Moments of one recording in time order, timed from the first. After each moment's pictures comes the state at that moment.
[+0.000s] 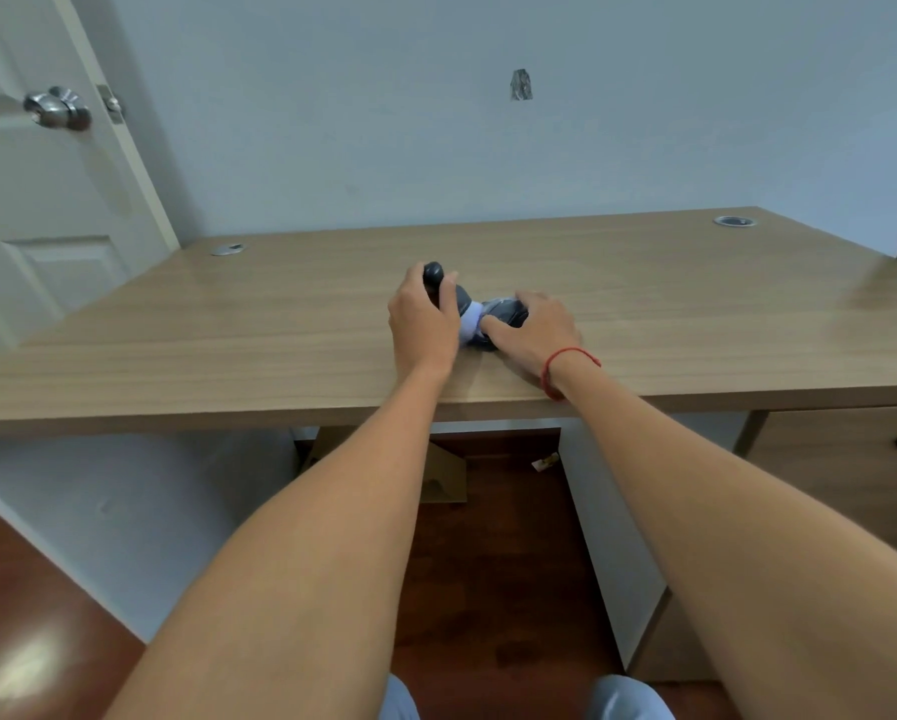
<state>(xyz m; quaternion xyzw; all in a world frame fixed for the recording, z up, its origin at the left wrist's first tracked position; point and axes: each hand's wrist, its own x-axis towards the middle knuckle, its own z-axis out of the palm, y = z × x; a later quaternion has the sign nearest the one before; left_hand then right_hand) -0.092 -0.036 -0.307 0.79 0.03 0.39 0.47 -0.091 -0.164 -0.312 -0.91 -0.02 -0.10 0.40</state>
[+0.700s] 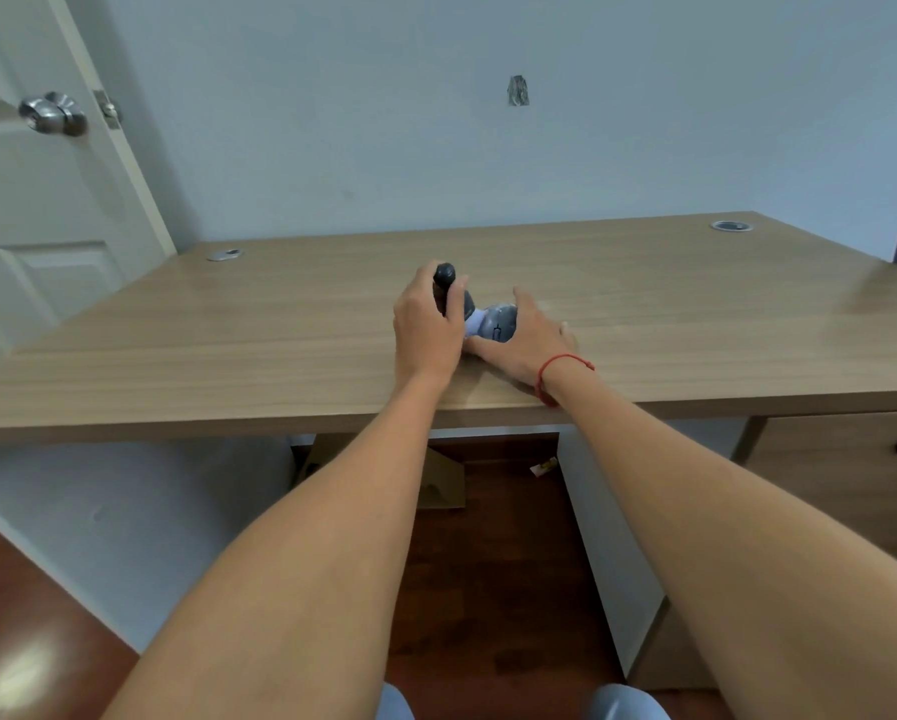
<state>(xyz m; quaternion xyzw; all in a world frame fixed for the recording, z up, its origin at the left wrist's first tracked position) -0.093 -0.038 -0.306 0.79 -0.05 0.42 0.45 -0.090 -0.162 -0.315 -0.92 -0.05 -0.08 0.39</state>
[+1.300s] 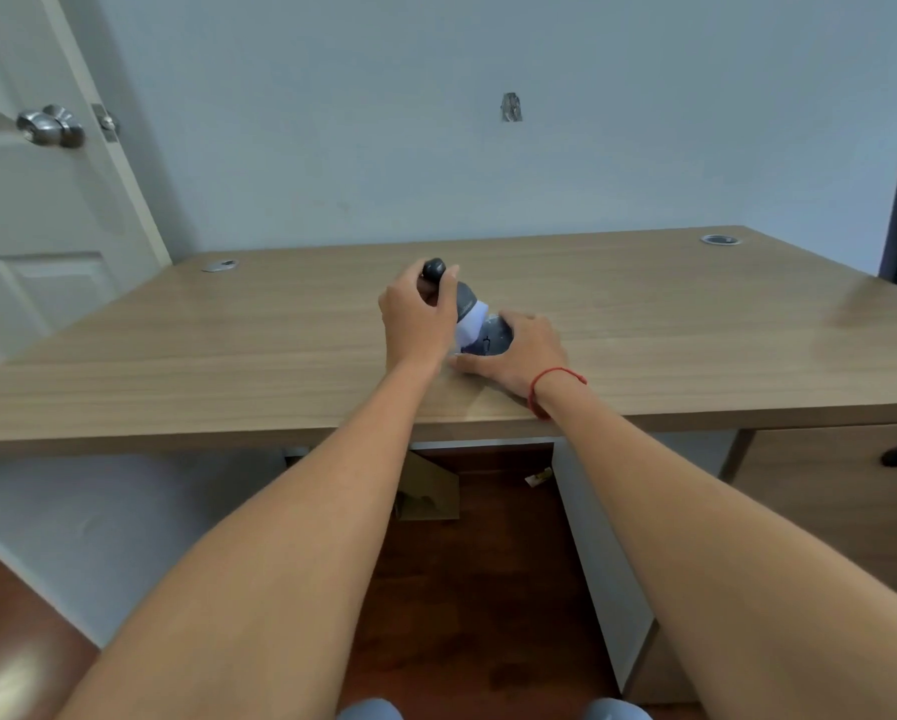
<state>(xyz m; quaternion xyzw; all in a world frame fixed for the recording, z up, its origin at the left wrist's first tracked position) -0.086 -0.038 -0.286 0.78 -0.03 0.38 0.49 -0.083 -0.166 -0.315 -0.92 -0.06 -0.09 0.37</state>
